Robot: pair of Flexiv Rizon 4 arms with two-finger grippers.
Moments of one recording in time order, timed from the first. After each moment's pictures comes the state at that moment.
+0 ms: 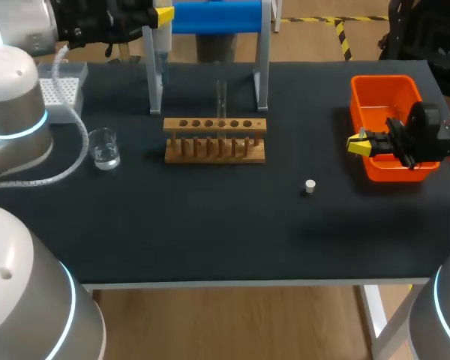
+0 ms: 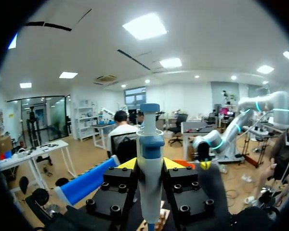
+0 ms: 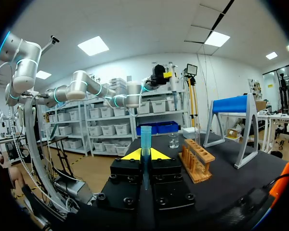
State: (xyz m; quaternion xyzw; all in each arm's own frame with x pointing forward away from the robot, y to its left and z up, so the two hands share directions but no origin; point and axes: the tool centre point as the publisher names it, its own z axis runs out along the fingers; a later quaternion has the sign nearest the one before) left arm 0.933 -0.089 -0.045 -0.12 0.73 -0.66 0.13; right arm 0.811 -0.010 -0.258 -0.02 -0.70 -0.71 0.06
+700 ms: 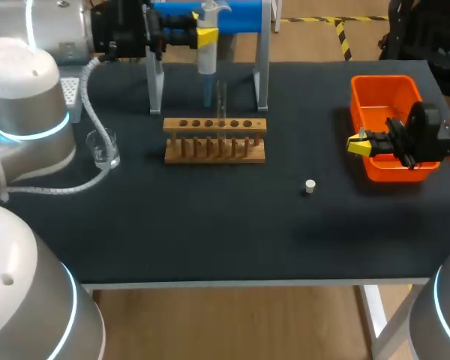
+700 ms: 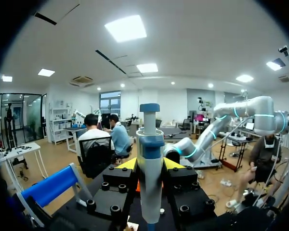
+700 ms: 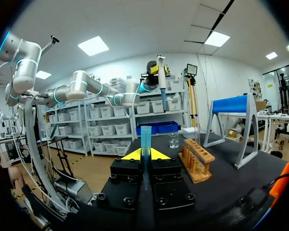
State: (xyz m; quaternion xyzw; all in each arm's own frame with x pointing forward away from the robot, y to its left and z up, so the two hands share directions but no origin) left arm 0.876 -0.170 -0.044 -0.06 0.72 -0.68 0.06; right arm 0.811 -0.010 -0.258 -0.02 -0.70 -0.71 0.06
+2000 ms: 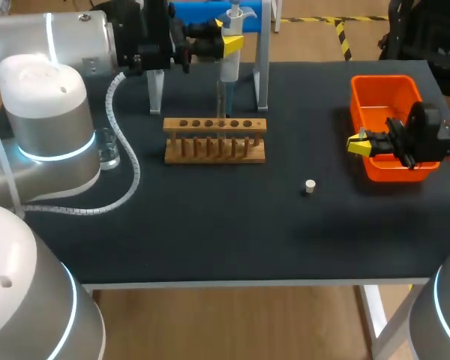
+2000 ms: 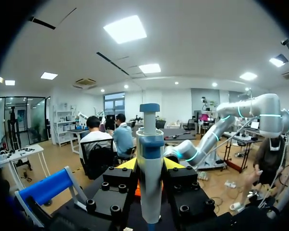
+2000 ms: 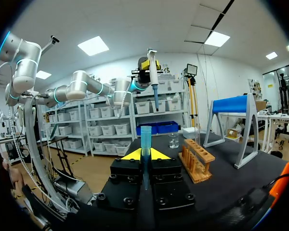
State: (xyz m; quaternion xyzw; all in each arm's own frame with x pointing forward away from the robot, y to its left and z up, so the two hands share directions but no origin) left arm 0.847 -0.201 -0.036 -0.08 0.72 -0.68 0.08; right arm 0.811 -0.010 -0.258 -0.02 -0.70 -0.71 0.06
